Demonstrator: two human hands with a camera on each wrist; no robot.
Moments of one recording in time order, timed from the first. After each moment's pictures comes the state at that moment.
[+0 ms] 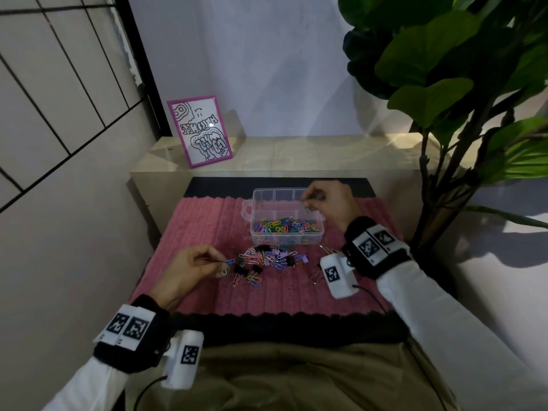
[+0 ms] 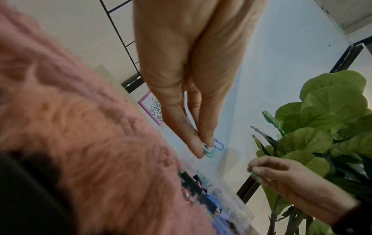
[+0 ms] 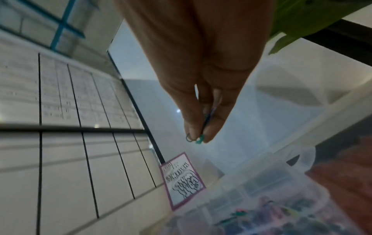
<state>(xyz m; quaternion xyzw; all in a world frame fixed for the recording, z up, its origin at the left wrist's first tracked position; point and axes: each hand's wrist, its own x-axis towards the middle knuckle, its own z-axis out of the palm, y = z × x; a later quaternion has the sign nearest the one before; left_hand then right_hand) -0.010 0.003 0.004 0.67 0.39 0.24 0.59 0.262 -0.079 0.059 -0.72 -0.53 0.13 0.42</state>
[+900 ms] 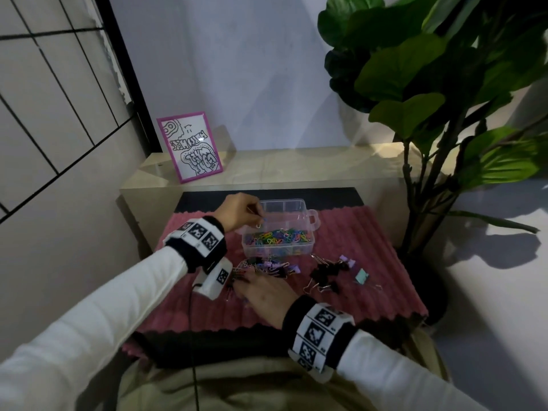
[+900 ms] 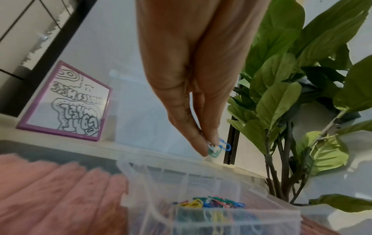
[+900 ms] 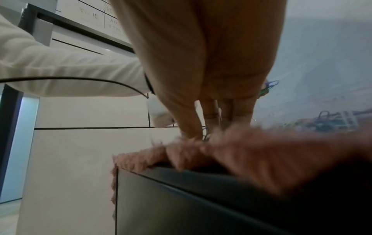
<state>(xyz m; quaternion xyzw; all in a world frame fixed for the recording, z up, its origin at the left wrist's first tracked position) 0.113 0.061 0.063 0.90 0.28 0.12 0.33 0.137 -0.107 0.006 -0.66 -0.74 0.10 0.09</state>
